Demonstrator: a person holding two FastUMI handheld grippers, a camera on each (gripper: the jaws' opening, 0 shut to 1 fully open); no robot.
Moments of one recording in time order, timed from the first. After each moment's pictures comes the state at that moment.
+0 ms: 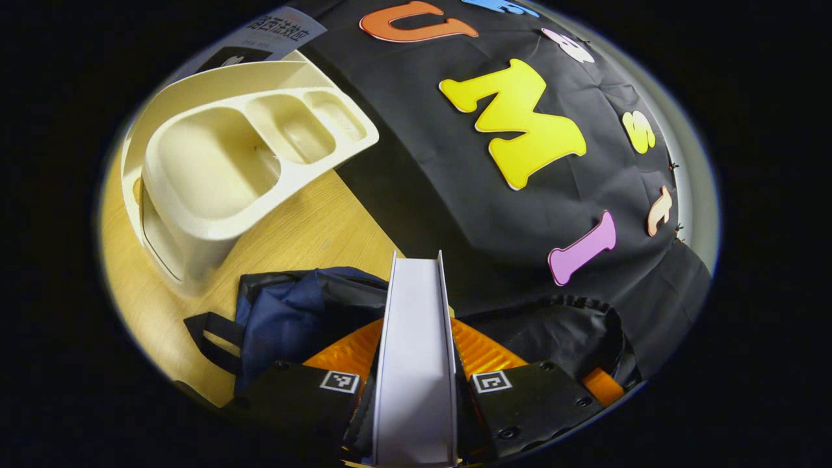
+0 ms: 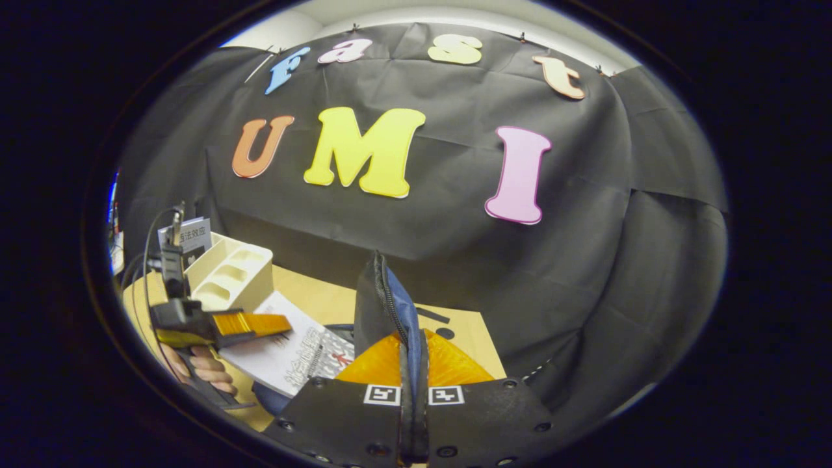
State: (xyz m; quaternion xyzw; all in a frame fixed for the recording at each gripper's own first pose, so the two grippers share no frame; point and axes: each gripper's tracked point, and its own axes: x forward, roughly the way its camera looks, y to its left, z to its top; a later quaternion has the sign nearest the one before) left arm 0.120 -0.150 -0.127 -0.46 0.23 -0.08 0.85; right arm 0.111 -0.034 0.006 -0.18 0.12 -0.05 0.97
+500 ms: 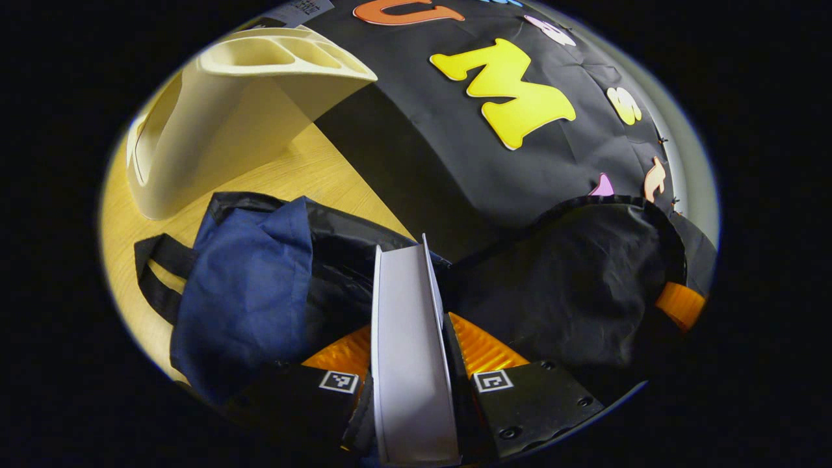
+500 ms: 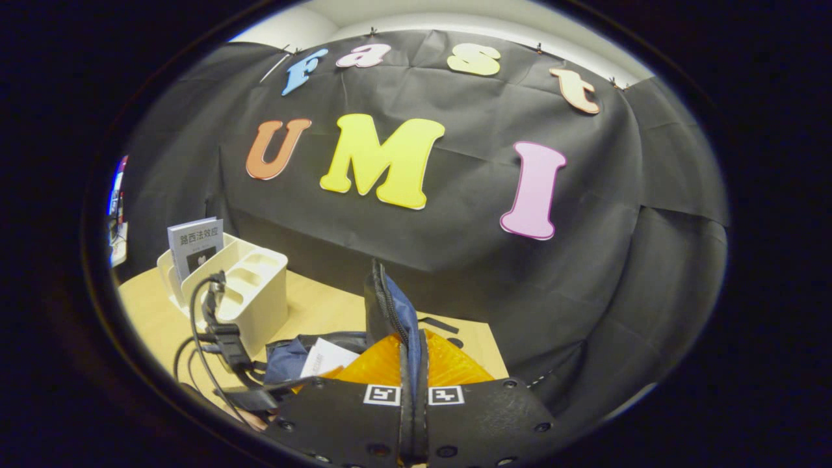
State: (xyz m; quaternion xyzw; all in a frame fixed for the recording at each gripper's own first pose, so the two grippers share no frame) left arm 0.106 -0.221 -0.175 -0.46 0.23 -0.11 0.85; right arm 0.113 -0.002 0.008 -0.20 0.11 -0.04 0.97
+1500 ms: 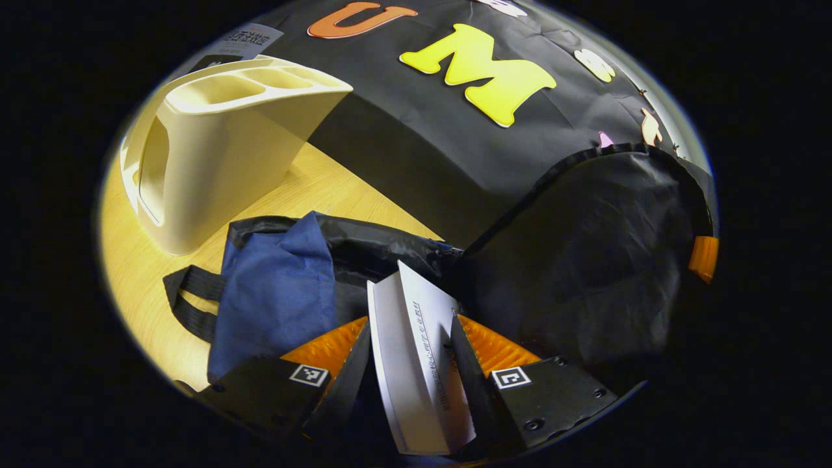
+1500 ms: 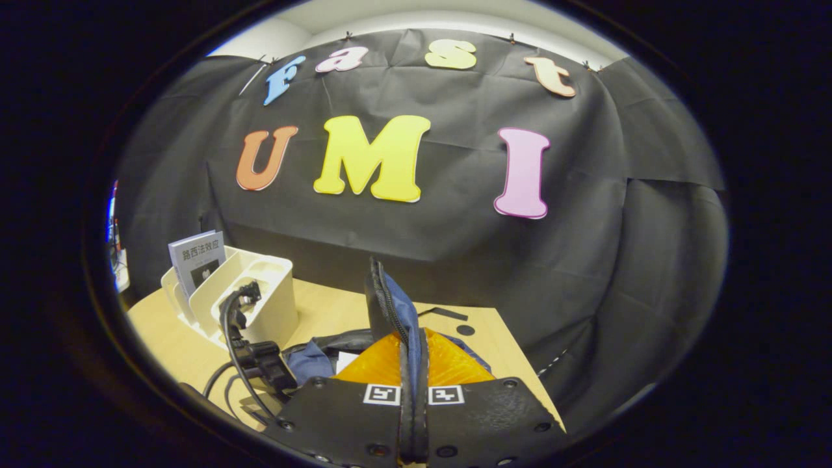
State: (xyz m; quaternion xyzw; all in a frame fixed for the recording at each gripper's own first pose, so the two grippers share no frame) left arm 0.085 -0.194 -0.190 -0.34 0.26 -0.09 0.90; right arm 0.095 0.007 -0.020 -0.14 0.11 -0.06 0.98
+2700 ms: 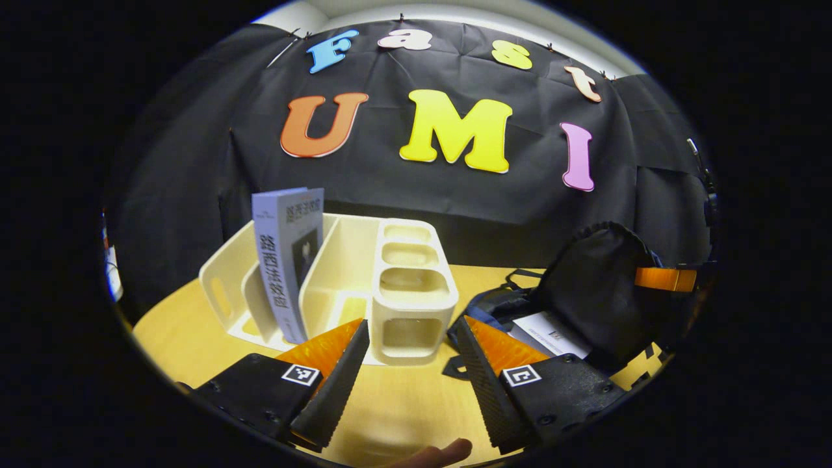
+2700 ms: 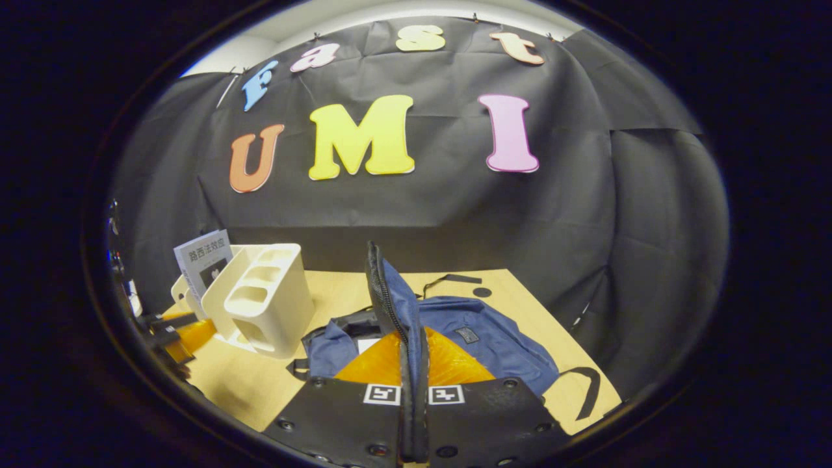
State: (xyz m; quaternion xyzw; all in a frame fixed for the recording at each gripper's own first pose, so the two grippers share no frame) left arm 0.000 0.073 -0.088 -0.05 0.14 -0.02 0.99; right arm 0.074 0.009 -0.088 -0.06 0.15 -0.07 0.98
